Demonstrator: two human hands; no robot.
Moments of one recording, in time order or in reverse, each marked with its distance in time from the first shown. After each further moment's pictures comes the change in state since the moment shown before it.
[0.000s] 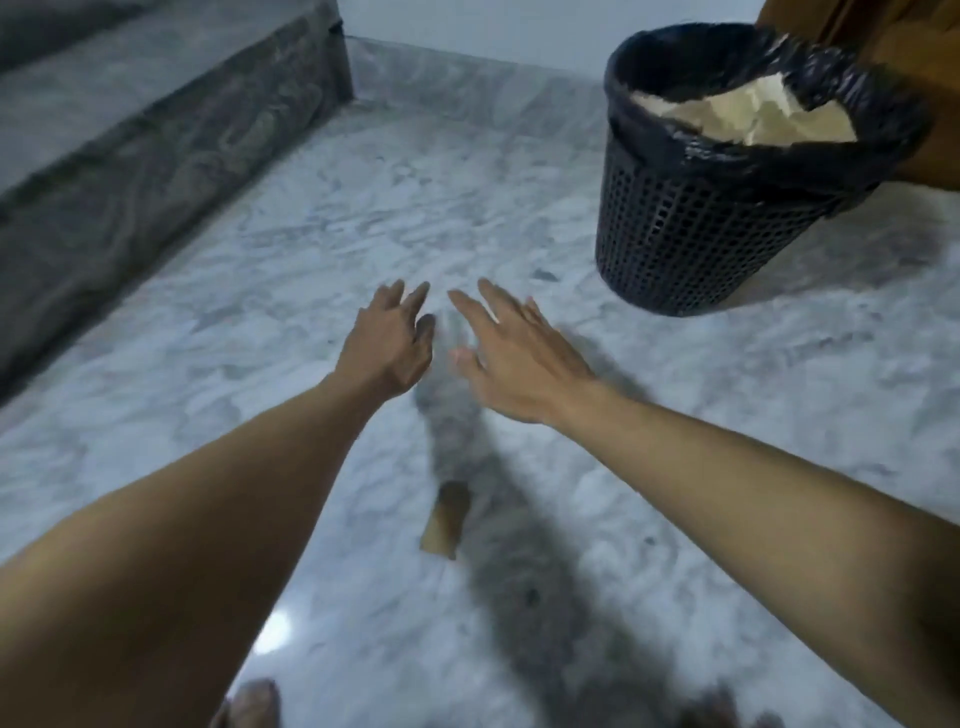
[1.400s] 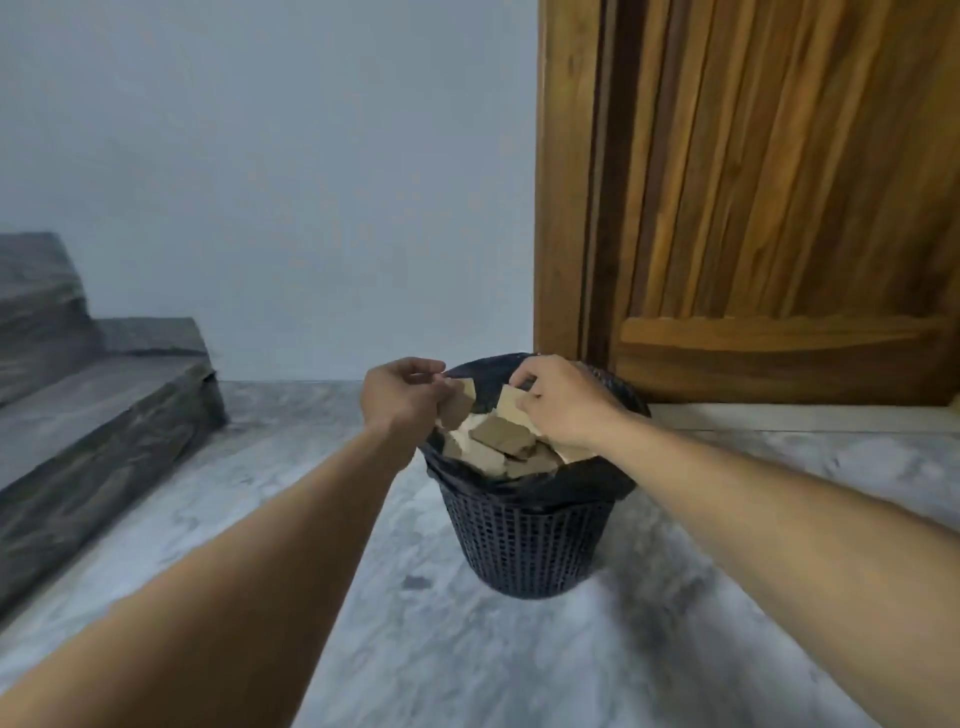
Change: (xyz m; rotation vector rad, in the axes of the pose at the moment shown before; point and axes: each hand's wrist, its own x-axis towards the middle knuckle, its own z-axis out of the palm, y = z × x) left_hand 0.199 0.267 -0.099 -1.049 0.163 -0.055; right_hand 0.019 0.183 -0.257 0.217 0.473 0.431
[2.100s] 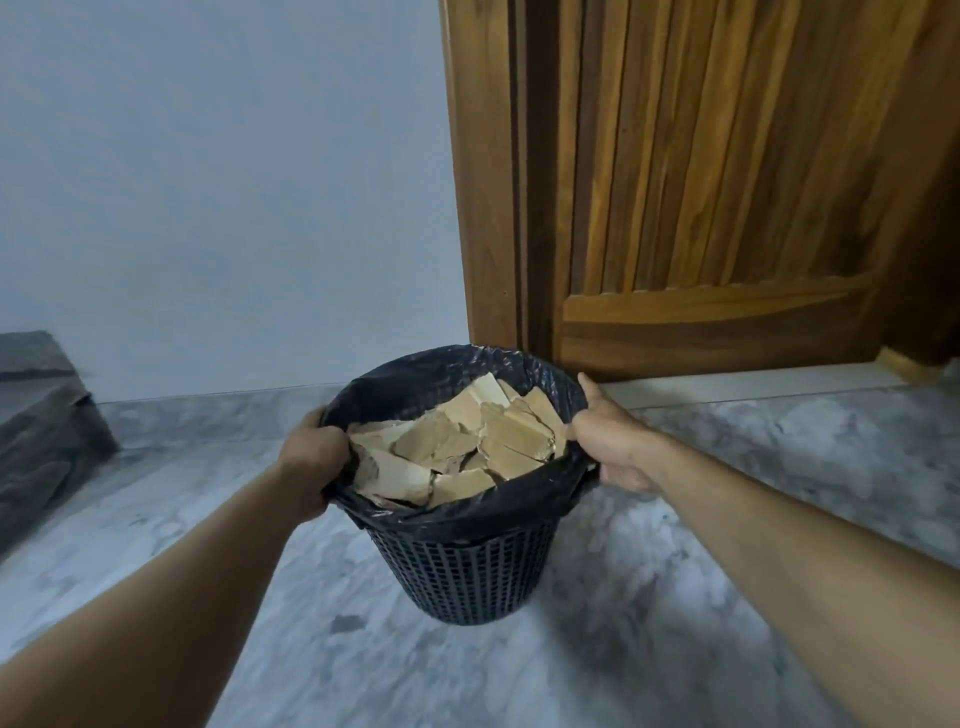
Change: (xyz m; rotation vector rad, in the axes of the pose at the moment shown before) left_hand 0.062 -0.066 0.024 0.171 -0.124 -0.234; right_hand 0.015 0.133 -0.002 0.765 -0.067 0.634
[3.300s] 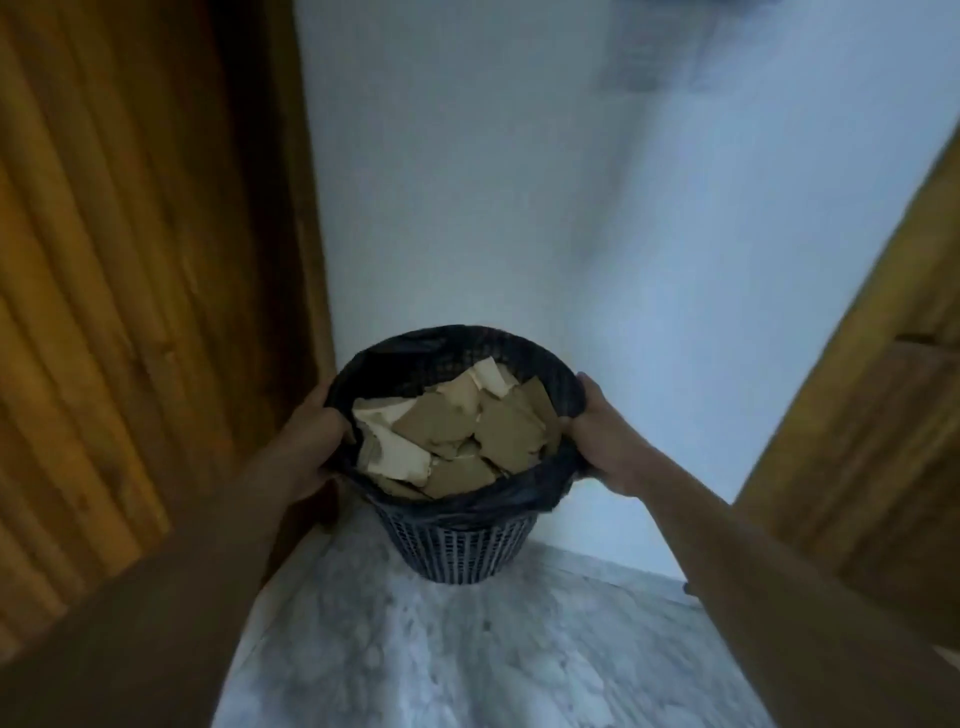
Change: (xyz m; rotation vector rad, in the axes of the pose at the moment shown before) left_hand -0.375 0.879 0.247 0.051 -1.397 0.159; right_hand -0.627 -0.598 -0.442 0.267 1.132 0.032
